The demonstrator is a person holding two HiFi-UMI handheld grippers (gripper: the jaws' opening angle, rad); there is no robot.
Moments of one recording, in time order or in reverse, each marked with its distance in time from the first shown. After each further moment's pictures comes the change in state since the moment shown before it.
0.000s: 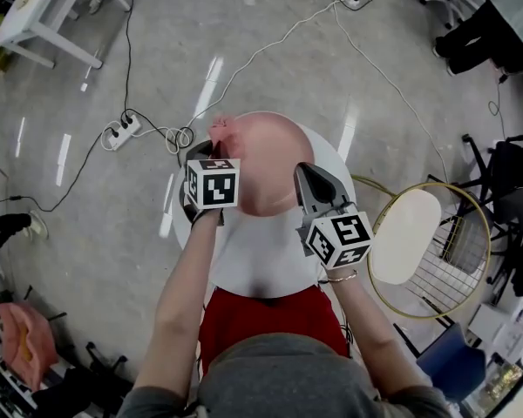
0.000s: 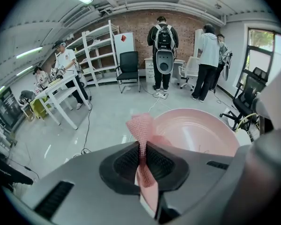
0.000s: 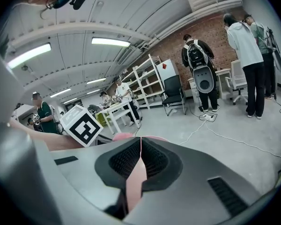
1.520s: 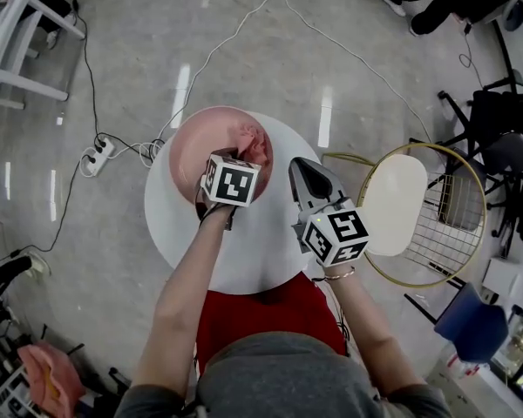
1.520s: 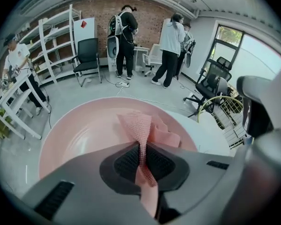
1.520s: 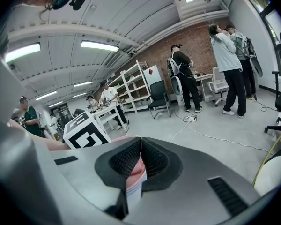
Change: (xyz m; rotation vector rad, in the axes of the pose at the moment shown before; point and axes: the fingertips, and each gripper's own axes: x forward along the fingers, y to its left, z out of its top) left arm 0.019 -0.171 -0.015 0.241 0.126 -0.364; right arm -0.065 -0.056 -0.006 0.057 -0.057 -0.156
